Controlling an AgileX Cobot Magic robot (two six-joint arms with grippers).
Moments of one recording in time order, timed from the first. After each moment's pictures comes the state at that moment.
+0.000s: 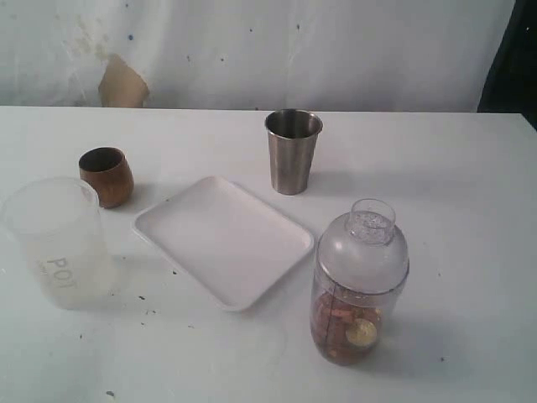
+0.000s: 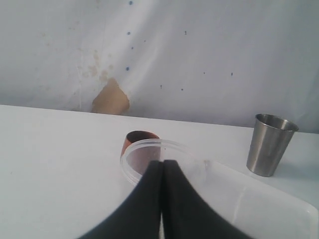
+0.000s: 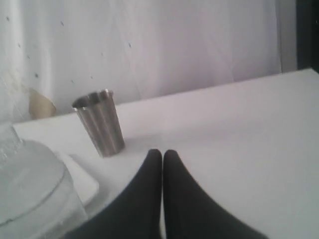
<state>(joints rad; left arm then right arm) -0.20 0.00 -0.01 -0.02 0.11 -0.16 0.05 0.00 0.00 -0.08 0.13 0.35</state>
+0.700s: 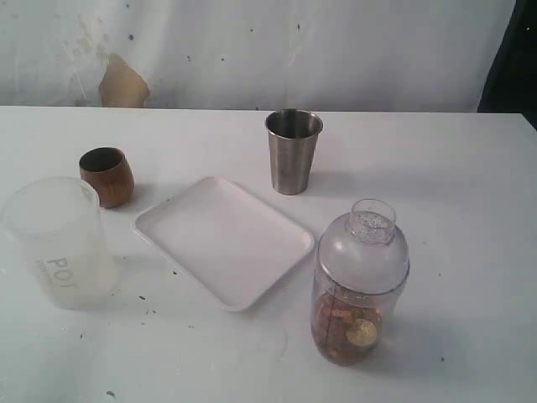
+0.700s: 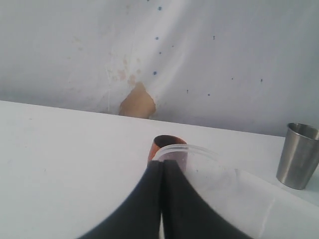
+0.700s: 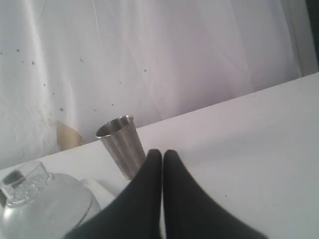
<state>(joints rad) -0.10 0.00 -0.01 -0.02 0.11 -0.16 0.06 0.00 0.00 -0.08 0.05 0.49</state>
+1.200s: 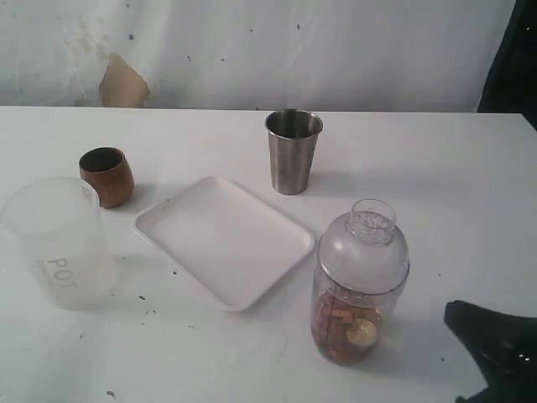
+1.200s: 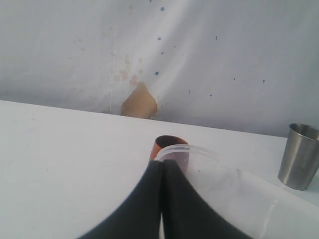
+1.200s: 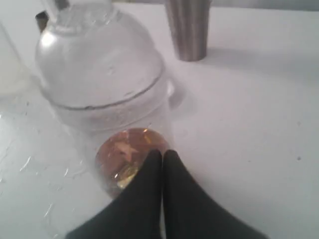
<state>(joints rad) -0.09 0.00 -0.01 -0.02 0.11 -0.16 0.37 0.67 0.00 -0.21 -0.25 0.33</state>
